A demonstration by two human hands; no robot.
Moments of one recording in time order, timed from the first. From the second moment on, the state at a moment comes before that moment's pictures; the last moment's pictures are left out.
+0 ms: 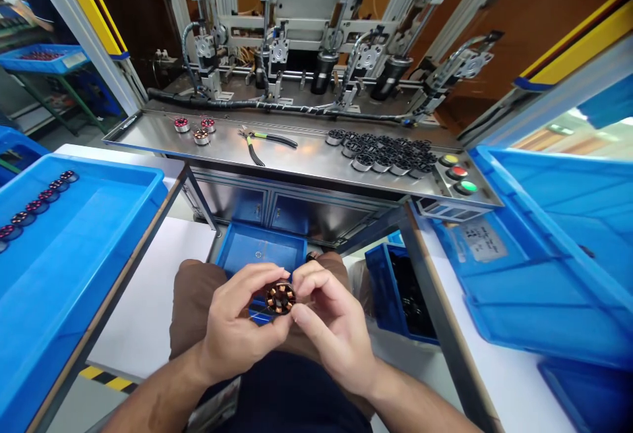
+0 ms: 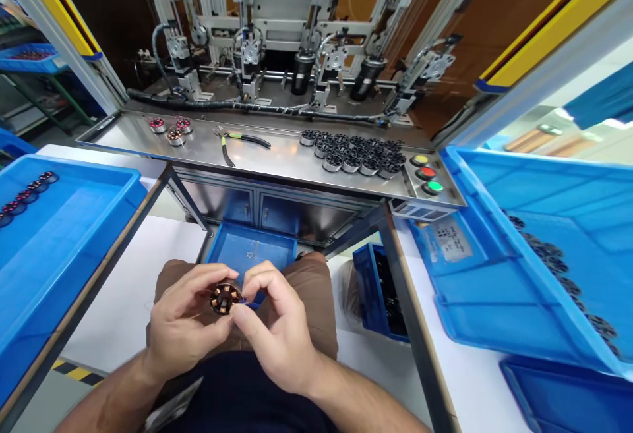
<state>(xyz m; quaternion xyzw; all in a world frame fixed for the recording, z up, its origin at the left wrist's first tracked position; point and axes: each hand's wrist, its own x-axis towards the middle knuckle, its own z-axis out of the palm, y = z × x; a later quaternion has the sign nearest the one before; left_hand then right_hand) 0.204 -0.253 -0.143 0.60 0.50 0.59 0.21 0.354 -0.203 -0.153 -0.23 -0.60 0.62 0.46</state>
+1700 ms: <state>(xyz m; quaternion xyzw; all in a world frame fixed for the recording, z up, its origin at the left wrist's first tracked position) 0.197 -0.256 -0.133 0.57 0.49 0.60 0.27 0.364 -0.202 -0.142 -0.24 -0.66 0.52 0.48</state>
